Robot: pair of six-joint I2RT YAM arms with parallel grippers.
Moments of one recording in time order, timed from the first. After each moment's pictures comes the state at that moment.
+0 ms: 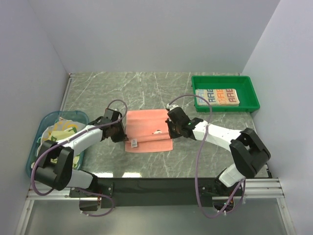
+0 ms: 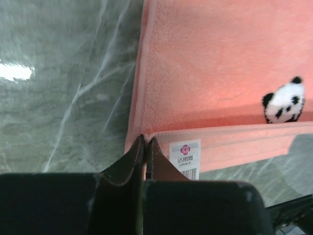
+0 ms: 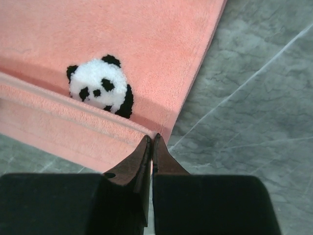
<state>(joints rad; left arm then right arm) -0.36 1.36 0.70 -0.37 0.11 -0.69 0.70 1.52 0.88 -0.30 0.11 0.34</state>
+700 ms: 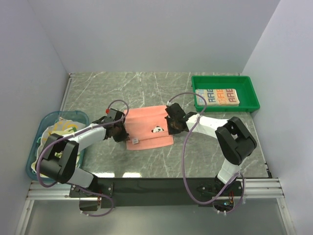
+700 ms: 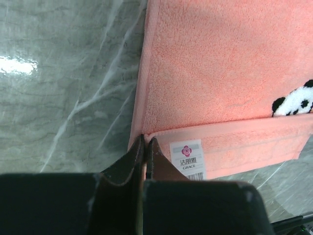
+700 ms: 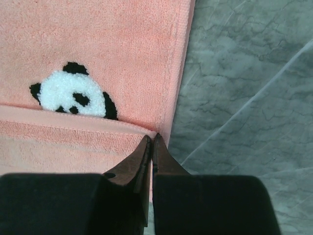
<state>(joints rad) -0.39 1.45 0.70 -0.30 0.05 -0.79 0.64 1.73 1.00 -0.31 0.09 0.40</state>
